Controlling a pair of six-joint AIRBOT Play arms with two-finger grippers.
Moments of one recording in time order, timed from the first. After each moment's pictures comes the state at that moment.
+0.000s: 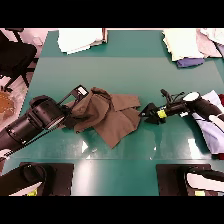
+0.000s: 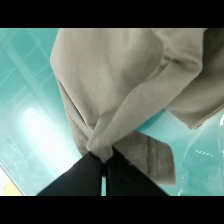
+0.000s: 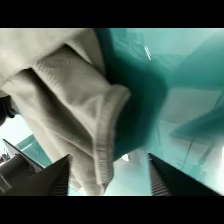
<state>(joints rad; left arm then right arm) -0.75 -0.96 0.92 2.02 -1.31 -1.69 0.05 -1.36 0.77 -0.66 1.14 1.46</state>
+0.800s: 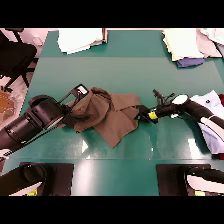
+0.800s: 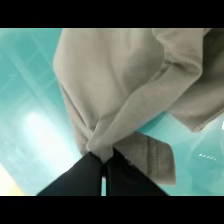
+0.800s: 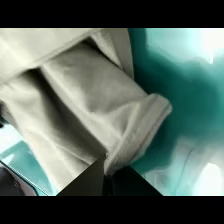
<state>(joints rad) -0.75 -0.96 0.94 2.05 -1.32 -1.67 0.19 -1.35 0.79 -0.65 0.99 1.48</state>
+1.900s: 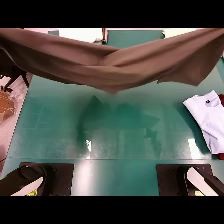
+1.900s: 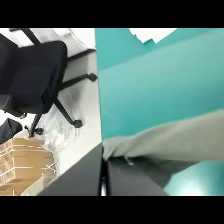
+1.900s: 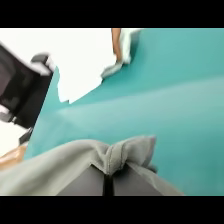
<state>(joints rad) -0.43 -0.96 1.83 2.16 -1.41 -1.49 -0.45 -0.95 1.53 -0.65 1.26 1.47</state>
